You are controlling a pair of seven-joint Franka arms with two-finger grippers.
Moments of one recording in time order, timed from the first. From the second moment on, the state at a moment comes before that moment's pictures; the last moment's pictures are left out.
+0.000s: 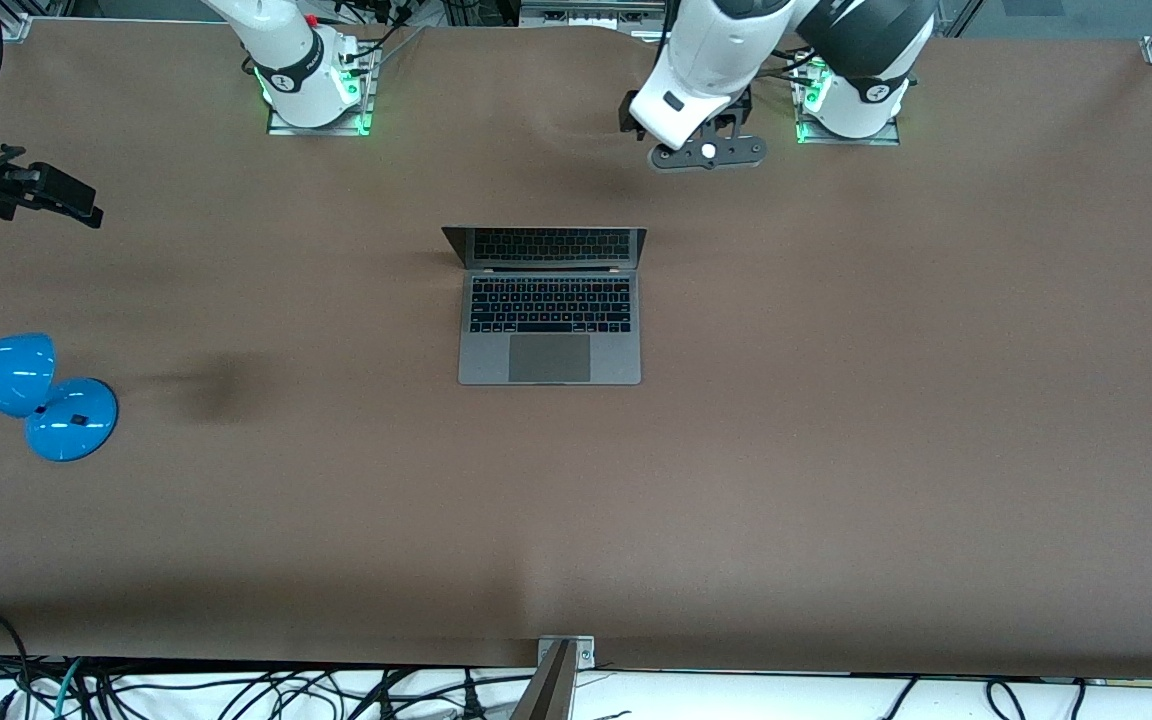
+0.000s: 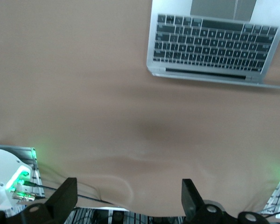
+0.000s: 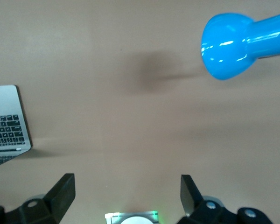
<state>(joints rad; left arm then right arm) -0.01 0.07 -0.76 -1.79 -0.24 1.62 -0.85 0.09 -0.03 -0.12 -1.65 -0.03 1.50 0.03</state>
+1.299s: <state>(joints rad) -0.04 0.19 -0.78 -1.78 -0.25 1.74 -0.98 0.12 0.03 0.35 -1.77 0.09 1.40 0.32</state>
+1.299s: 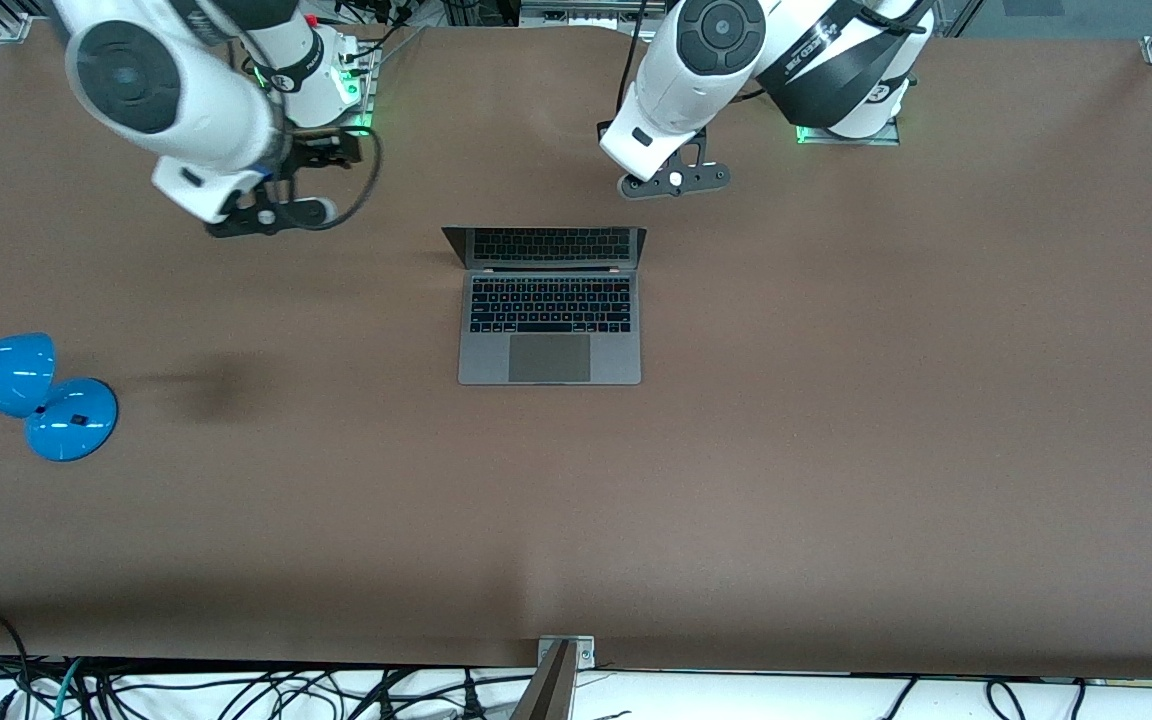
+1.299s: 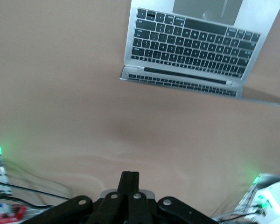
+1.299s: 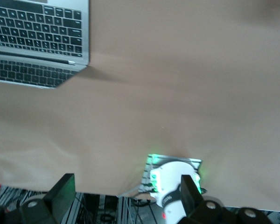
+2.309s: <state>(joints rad) -0.06 0.41 -0.77 -1.84 -0.25 1.92 -1.01 0.15 0.12 0.59 -1.94 0.14 1.72 0.57</state>
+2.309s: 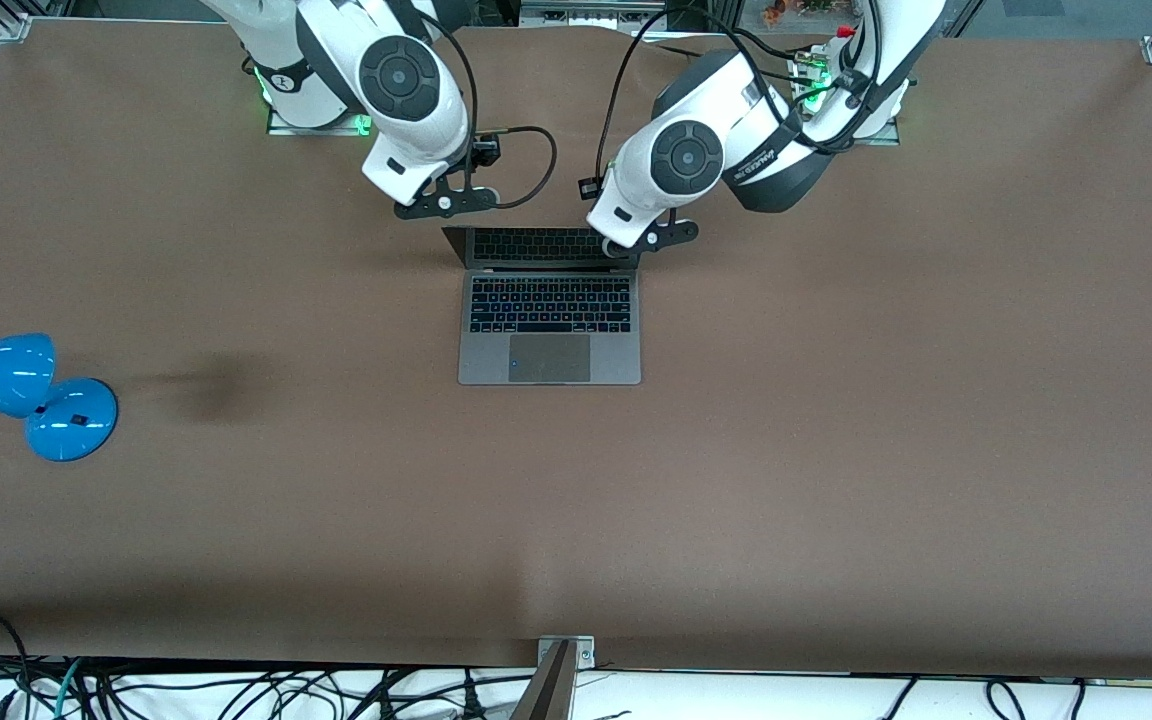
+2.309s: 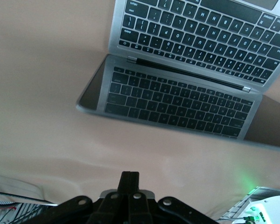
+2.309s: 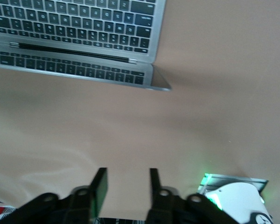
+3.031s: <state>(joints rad) -0.06 0.47 -0.75 -1.84 -0.23 1.98 -1.01 0.17 0.29 0.59 -1.90 -0.02 1.89 0.63</state>
